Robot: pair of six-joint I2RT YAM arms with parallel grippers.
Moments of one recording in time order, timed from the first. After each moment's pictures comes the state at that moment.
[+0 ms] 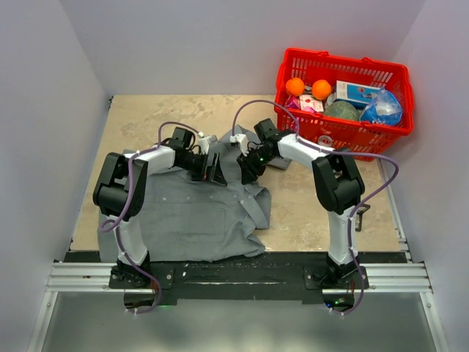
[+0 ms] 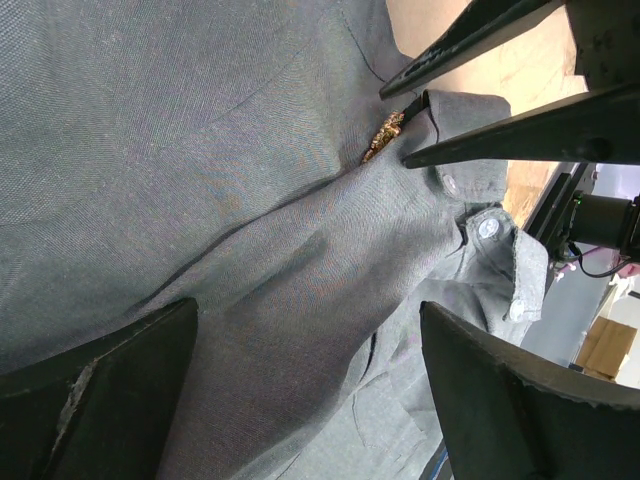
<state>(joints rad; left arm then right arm) -0.28 1.92 1.16 -0.36 0.78 -0.11 0.48 2.07 1.51 -0.61 -0.64 -0.43</state>
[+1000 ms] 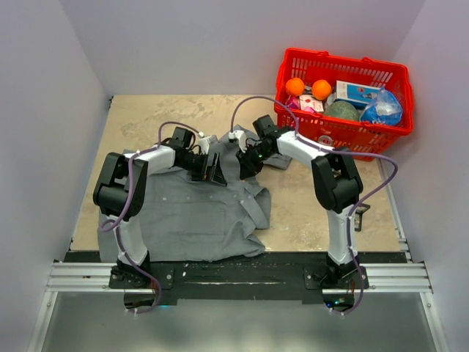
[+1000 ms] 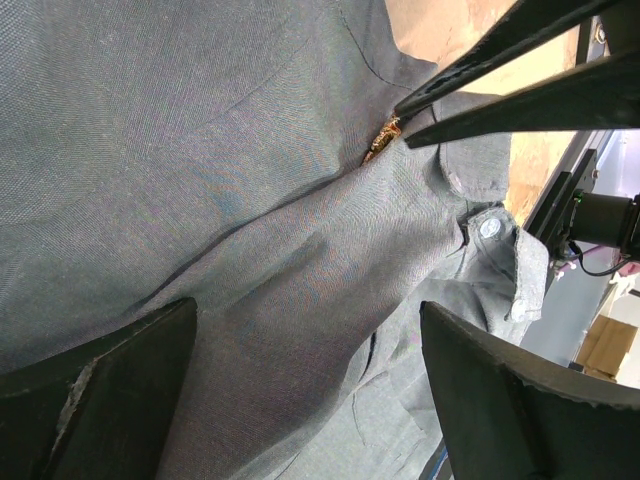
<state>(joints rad) -0.28 1.92 1.17 -0.37 0.78 -0.11 0.48 2.08 1.56 -0.64 -0.68 -0.45</state>
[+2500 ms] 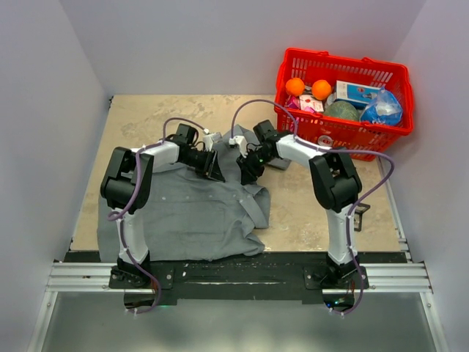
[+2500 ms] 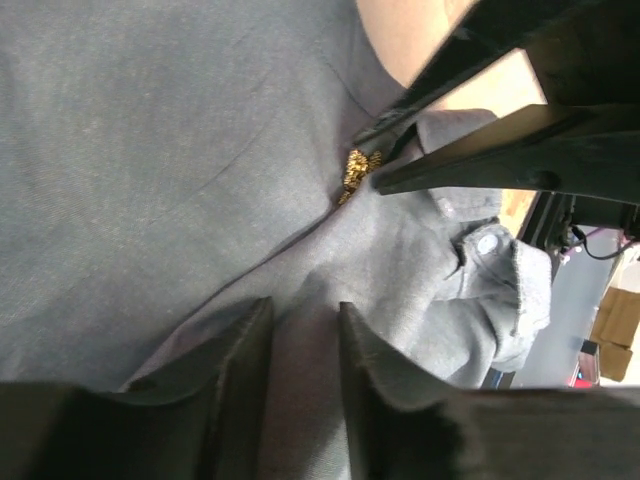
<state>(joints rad) -0.29 2.02 1.27 -0.38 0.87 -0.03 0.48 2.10 1.51 -0.61 -0.67 -0.49</state>
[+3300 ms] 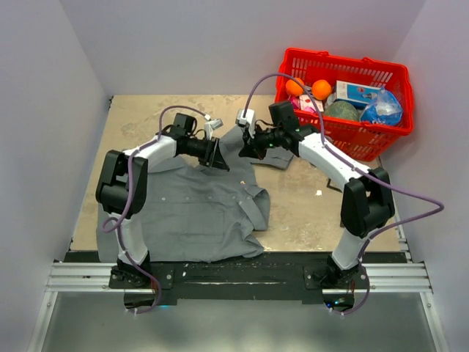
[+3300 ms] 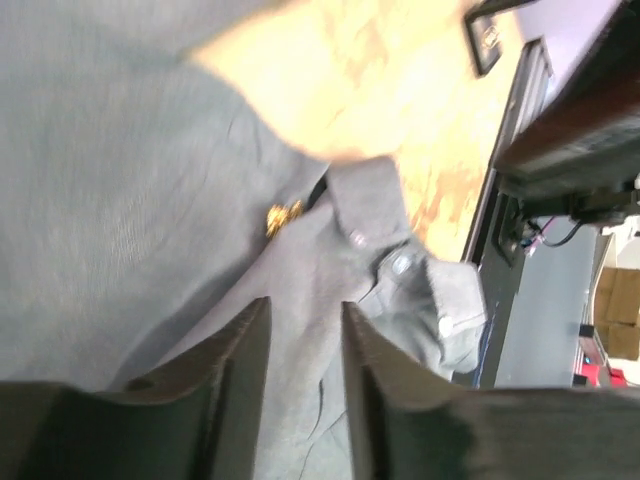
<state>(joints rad) -0.29 1.96 1.32 -0.36 0.99 -0.01 0.47 1.79 1.44 -0.45 -0.72 -0.50</state>
